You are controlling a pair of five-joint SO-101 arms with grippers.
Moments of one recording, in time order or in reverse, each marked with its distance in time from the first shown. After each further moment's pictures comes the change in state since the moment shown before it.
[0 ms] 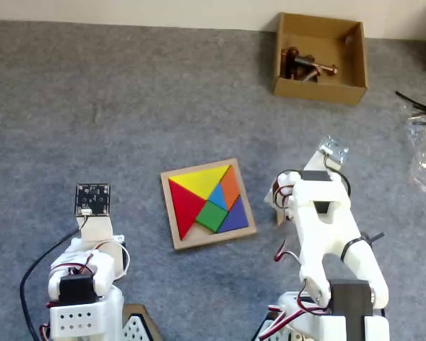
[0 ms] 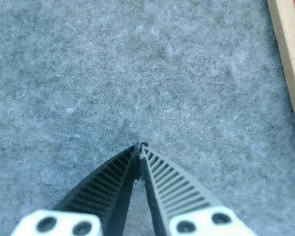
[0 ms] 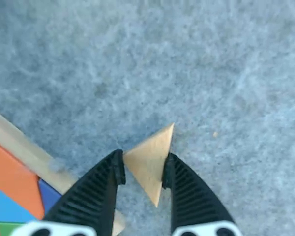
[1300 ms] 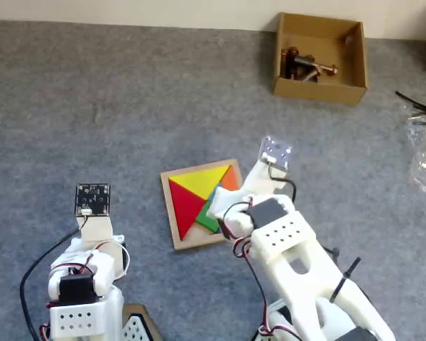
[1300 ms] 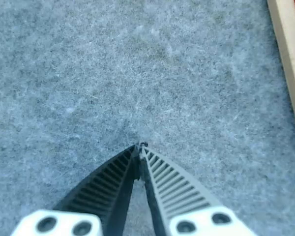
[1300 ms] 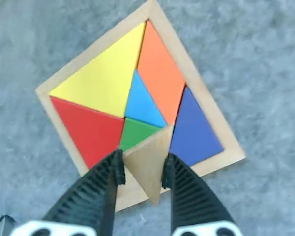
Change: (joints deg) left arm 0.0 0.0 0.0 0.0 0.0; right arm -28.6 -21.5 7.0 0.0 -14.1
